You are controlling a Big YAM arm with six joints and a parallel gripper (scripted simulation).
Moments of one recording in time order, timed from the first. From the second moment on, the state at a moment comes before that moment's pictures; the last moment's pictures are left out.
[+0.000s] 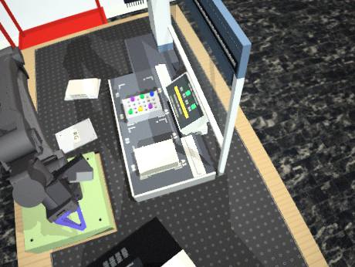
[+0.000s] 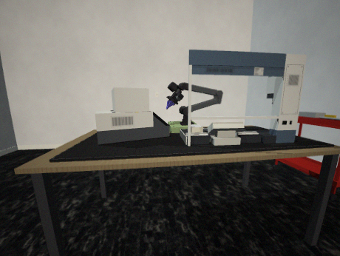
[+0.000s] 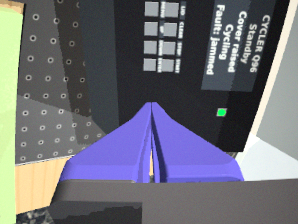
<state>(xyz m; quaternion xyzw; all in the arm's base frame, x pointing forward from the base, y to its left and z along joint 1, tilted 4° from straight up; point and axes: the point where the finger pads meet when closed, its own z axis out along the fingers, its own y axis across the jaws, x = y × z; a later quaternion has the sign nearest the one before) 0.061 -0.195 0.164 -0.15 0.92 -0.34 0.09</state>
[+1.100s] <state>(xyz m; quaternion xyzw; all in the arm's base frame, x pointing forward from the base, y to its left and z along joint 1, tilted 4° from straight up) 0.041 -0.195 0.154 -0.11 0.93 -0.35 0.08</state>
